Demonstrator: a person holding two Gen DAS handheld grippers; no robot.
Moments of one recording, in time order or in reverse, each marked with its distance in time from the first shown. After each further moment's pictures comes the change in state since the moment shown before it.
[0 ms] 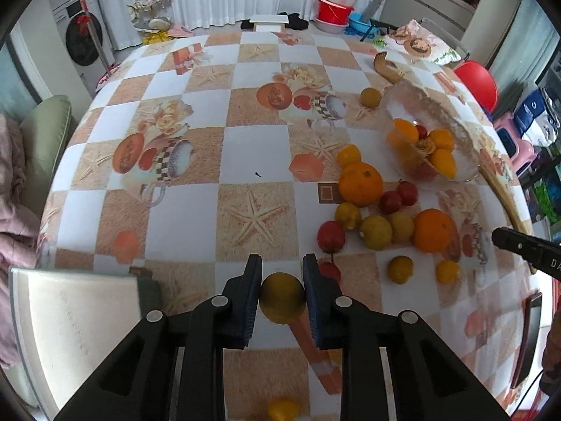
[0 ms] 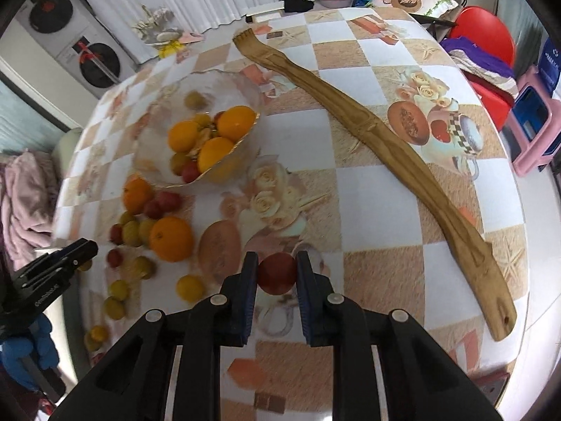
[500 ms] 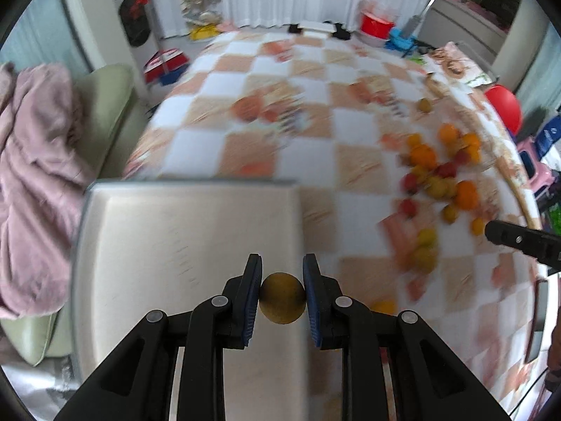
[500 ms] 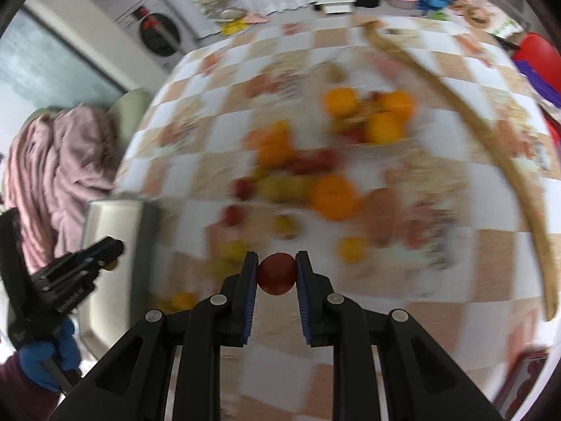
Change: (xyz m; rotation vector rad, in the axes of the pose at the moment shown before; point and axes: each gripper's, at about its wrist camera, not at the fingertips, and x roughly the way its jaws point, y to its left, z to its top) left arm -0.062 0.093 -0.071 -0.114 -0.014 0.117; right arm 0.003 0.134 -0.033 -0.169 0.075 0.193
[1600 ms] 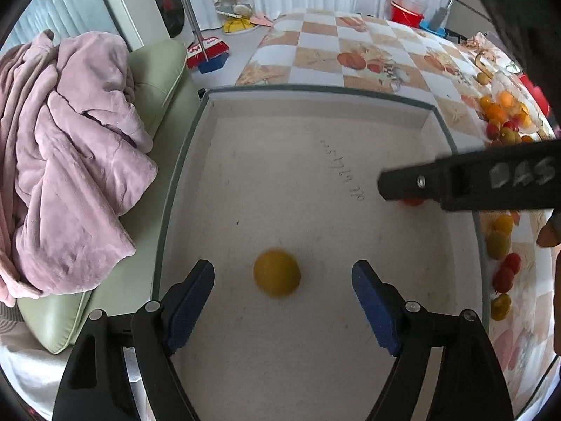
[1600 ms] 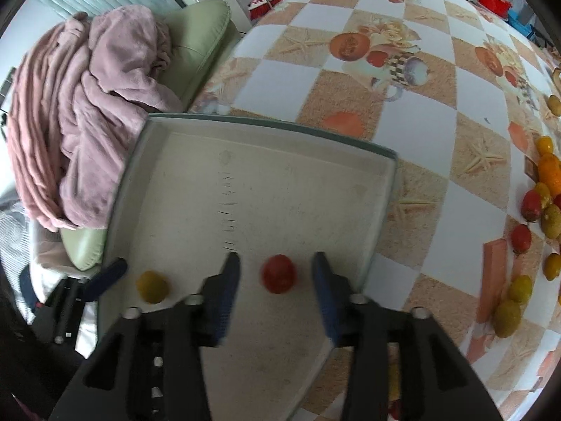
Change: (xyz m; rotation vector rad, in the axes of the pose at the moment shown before) left arm 0.011 0.098 -0.068 0.000 0.005 0.113; right arm 0.128 0.193 -0.001 -0.207 0.168 0.044
